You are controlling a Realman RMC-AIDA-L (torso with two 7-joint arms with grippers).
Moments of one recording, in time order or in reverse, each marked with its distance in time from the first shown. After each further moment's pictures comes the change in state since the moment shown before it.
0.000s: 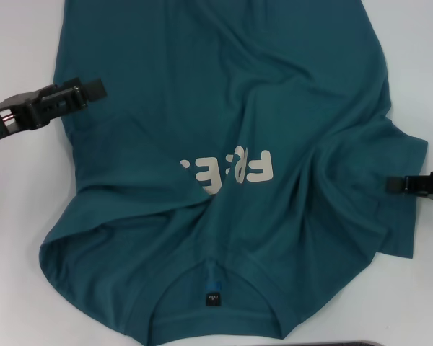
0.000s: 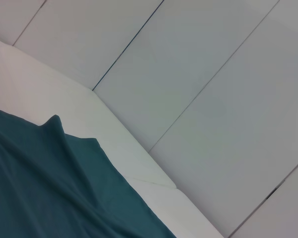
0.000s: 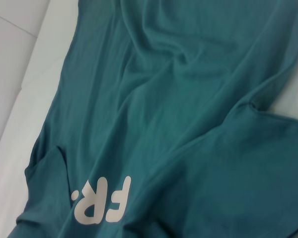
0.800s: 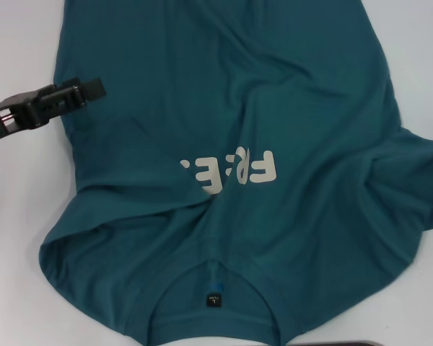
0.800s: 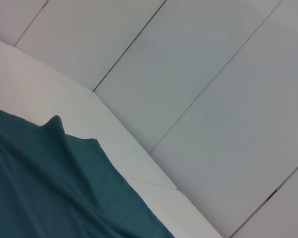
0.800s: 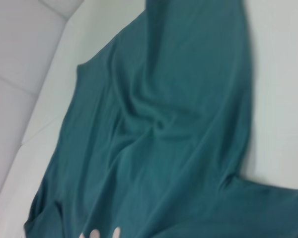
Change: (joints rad) left arm 0.001 0.000 -0.003 0.000 -0.001 0.000 -0.005; right arm -0.042 -0.063 0.178 -0.033 0.003 -0.079 -0.013
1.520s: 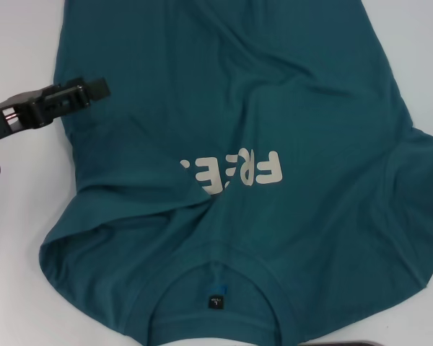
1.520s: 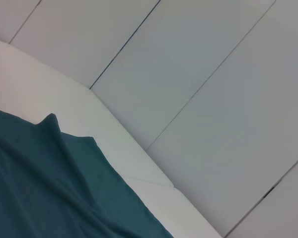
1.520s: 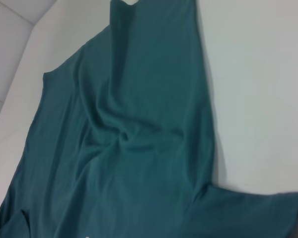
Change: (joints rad) left arm -0.006 -0.001 0.008 0.000 0.001 0.000 -0.001; right arm 0.000 -0.017 0.004 -0.078 -0.039 0.003 0.053
